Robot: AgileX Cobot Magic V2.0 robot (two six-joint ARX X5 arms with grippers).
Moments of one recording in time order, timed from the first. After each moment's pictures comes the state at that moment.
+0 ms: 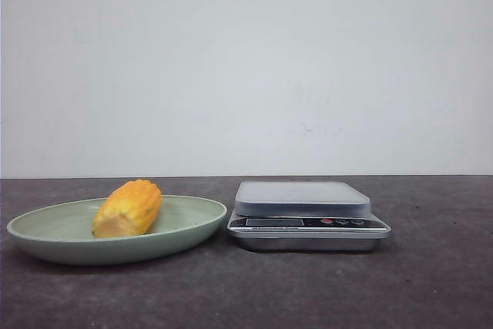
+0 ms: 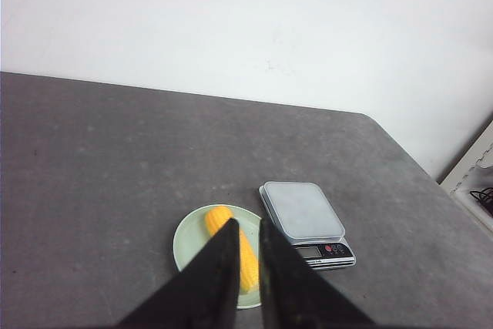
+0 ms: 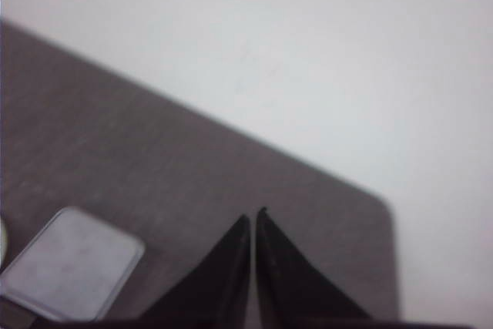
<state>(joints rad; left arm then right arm) -0.72 0.42 1.64 -1.43 -0.28 -0.38 0.66 1.21 2.10 -1.28 0.46 -0.12</state>
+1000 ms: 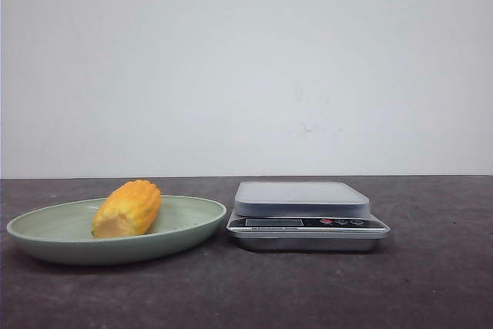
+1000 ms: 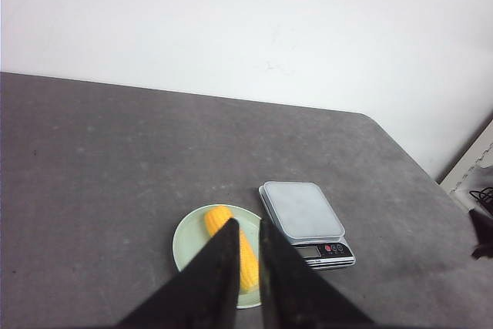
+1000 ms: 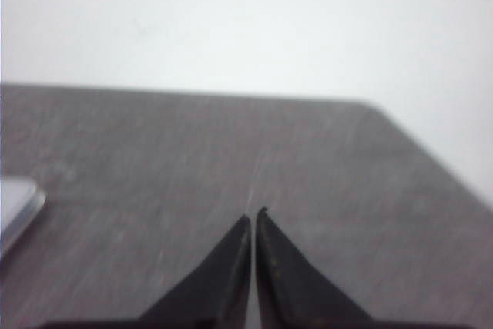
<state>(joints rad) -0.72 0.42 1.64 -1.43 -0.28 -0.38 0.01 0.09 0.04 -0.01 0.05 0.00</state>
